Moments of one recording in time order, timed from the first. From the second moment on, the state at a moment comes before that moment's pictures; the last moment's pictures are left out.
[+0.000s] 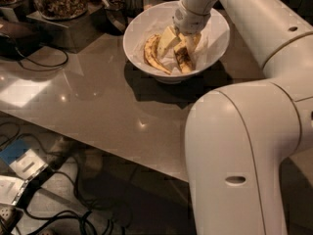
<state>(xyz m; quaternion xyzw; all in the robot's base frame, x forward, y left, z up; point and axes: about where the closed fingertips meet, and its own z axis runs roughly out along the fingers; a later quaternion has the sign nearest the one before) 0.722 -0.080 0.875 -0.23 0.96 0.12 0.12</state>
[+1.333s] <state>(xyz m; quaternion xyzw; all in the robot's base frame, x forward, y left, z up) 0.722 -0.080 0.875 -0.23 0.96 0.12 0.12</state>
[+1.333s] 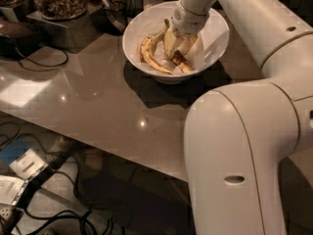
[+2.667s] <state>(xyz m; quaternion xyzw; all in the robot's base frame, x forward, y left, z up) 0.688 -0.102 0.950 -0.32 0.91 0.18 0.17</state>
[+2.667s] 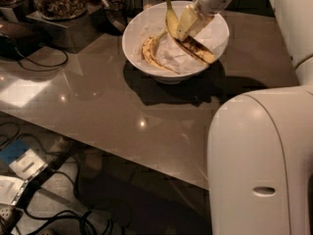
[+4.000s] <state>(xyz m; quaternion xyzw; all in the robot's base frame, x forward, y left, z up) 0.676 -0.098 0.995 -0.36 0.90 0.12 0.21</state>
